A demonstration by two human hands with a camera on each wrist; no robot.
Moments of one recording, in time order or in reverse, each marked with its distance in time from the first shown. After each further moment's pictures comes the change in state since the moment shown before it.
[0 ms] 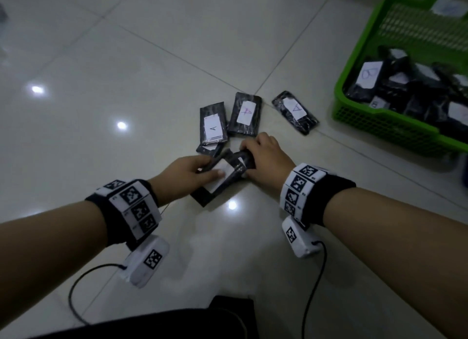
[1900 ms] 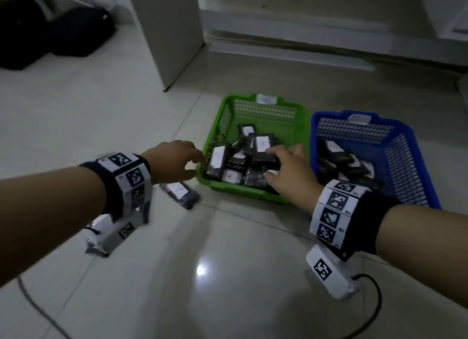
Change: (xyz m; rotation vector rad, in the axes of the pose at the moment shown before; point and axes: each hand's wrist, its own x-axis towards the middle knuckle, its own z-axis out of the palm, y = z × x) left_hand 0.124 0.284 0.014 0.919 -0.005 0.467; right_hand -0.148 0.162 -0.228 0.248 0.439 0.448
